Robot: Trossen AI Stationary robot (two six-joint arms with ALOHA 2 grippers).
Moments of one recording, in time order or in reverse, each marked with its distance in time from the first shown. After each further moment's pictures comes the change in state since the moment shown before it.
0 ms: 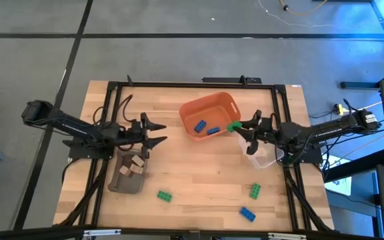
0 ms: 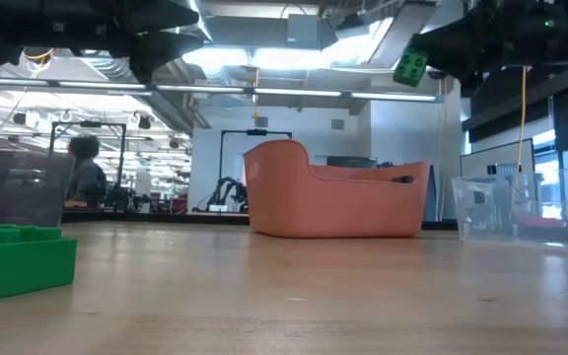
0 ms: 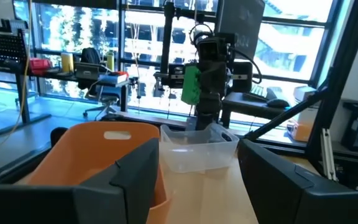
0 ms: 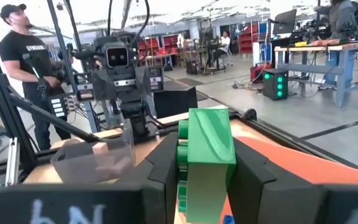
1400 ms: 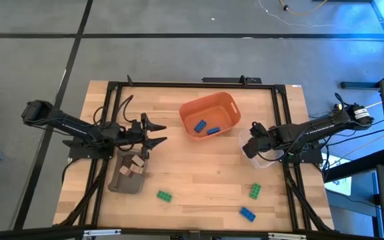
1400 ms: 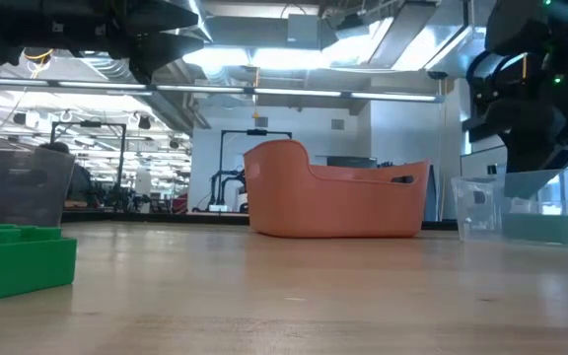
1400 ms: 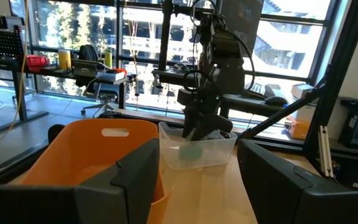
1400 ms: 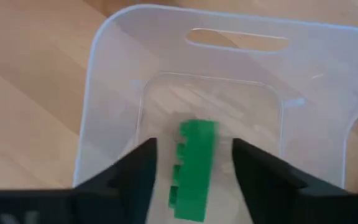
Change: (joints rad) left arm 0.000 0.000 -0.001 -0.010 0.006 -0.007; right arm 0.055 0.311 0.354 -1.509 -0.053 0.993
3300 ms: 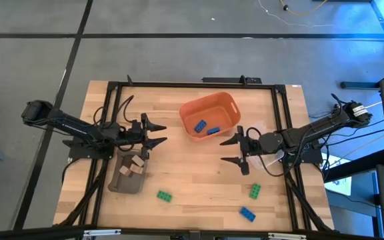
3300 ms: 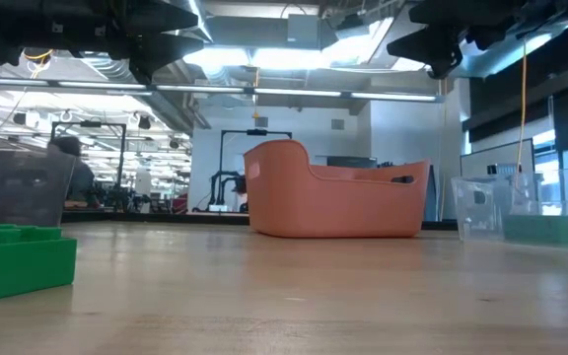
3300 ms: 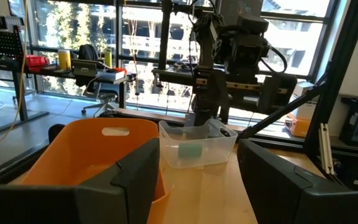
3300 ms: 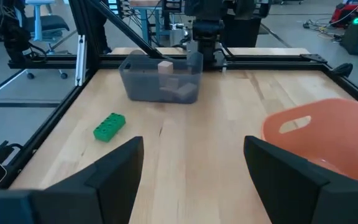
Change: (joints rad) left arm 0.000 0.000 0.000 -0.006 0.002 0.007; right arm 0.112 -0.010 -0.047 1.134 -0.106 -1.020
